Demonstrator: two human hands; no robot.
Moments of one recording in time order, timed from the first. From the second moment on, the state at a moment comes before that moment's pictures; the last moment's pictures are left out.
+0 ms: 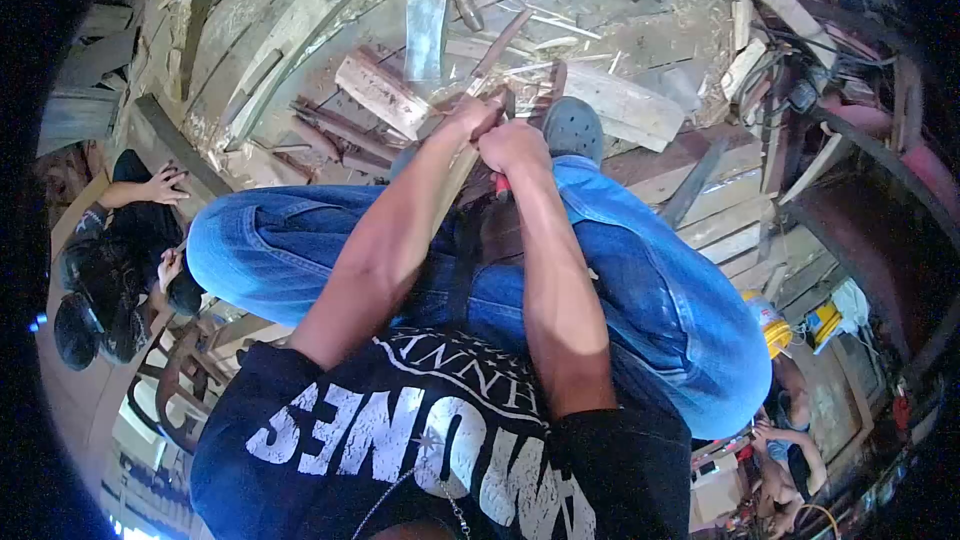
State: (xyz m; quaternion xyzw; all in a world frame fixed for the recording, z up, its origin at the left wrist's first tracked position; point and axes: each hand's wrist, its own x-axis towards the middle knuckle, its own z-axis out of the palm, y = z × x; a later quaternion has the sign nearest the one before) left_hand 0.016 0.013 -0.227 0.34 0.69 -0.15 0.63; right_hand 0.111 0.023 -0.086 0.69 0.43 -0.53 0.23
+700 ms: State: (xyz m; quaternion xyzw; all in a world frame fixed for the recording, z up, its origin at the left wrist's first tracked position) left_hand 0.087 0.050 -0.117 0.39 0.54 0.08 0.74; right_hand 0.205 0.177 0.172 0.63 0.74 -0.14 0.18
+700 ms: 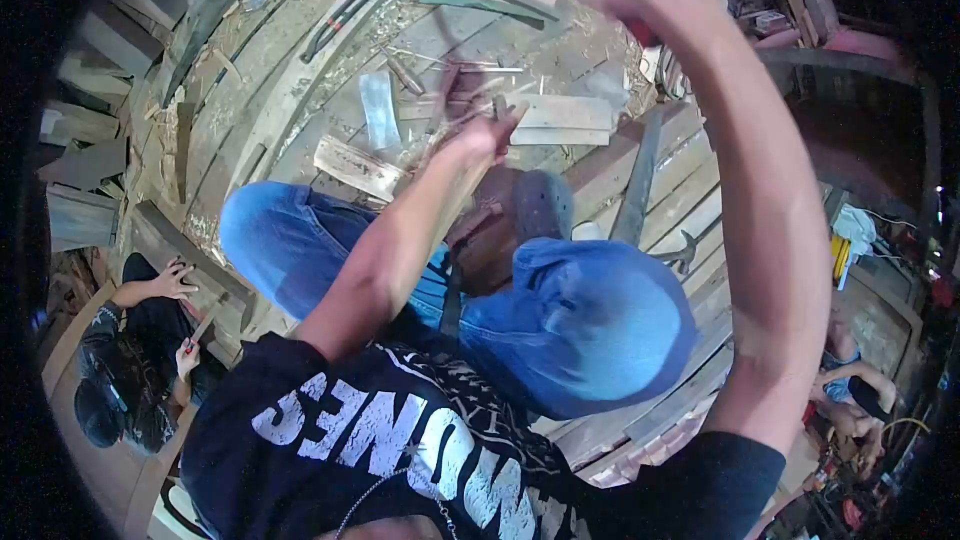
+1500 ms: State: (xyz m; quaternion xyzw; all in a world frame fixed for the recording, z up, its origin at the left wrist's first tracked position) left_hand 0.165 0.022 -0.159 0.23 0.66 0.06 0.71; right_hand 0.292 -0.030 -0.046 0.71 0.41 -0.57 0.05
